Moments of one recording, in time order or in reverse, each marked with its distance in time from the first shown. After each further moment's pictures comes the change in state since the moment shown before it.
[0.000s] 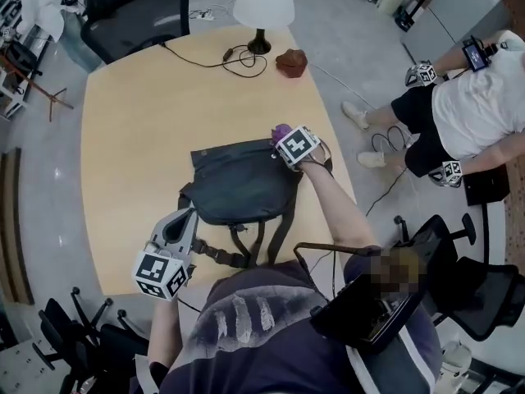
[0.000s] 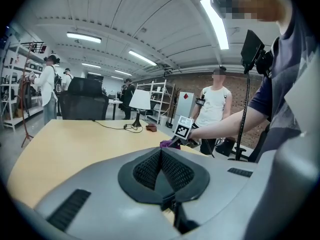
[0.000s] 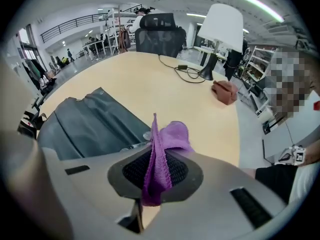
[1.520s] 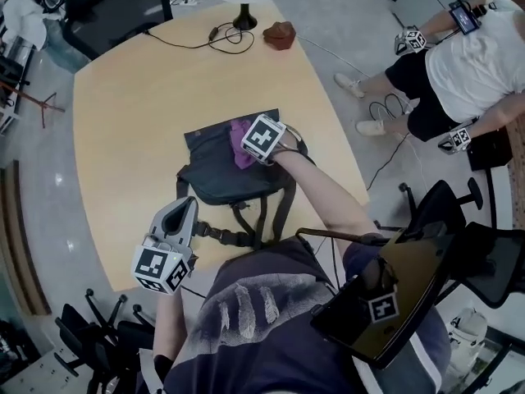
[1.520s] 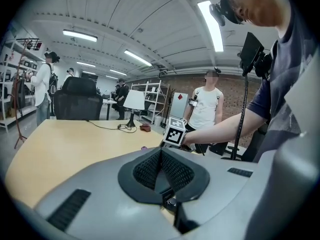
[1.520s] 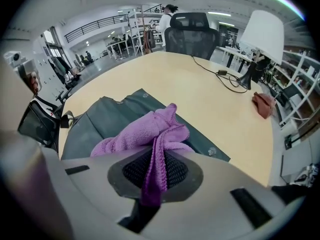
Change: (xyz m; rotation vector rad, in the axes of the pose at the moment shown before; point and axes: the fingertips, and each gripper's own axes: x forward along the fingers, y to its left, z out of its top) left arm -0.014 -0.005 -0.001 0.011 -0.010 -0.079; right arm -0.002 0.132 0.035 -0.140 -0.060 0.244
